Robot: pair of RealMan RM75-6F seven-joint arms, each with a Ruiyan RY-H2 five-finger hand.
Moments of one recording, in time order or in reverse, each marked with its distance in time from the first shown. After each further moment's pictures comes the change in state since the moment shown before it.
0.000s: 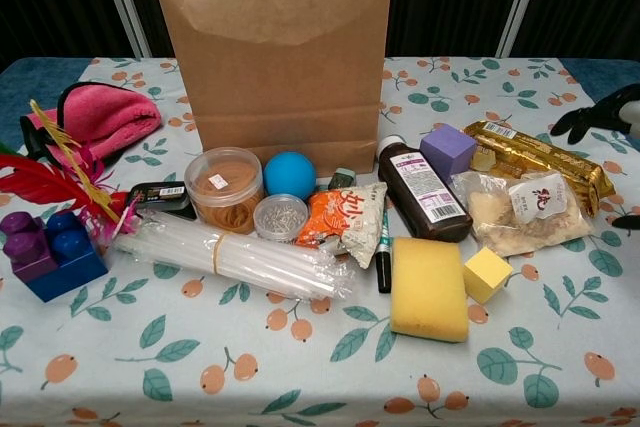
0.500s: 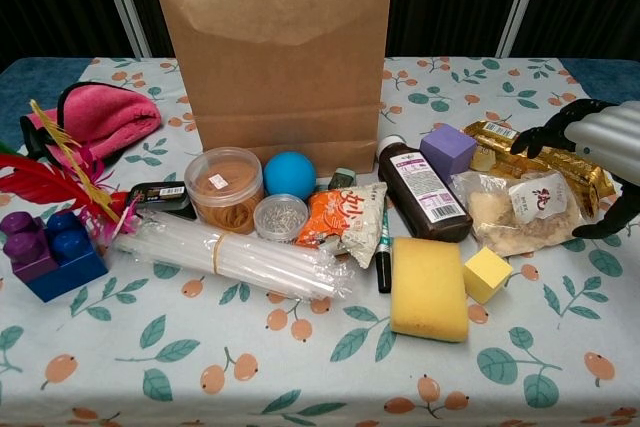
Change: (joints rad) left arm 0.001 -0.001 -0.001 0.007 0.000 0.003 -0.001; right arm 0.035 -0.080 0.049 0.058 0.014 -0.094 -0.082
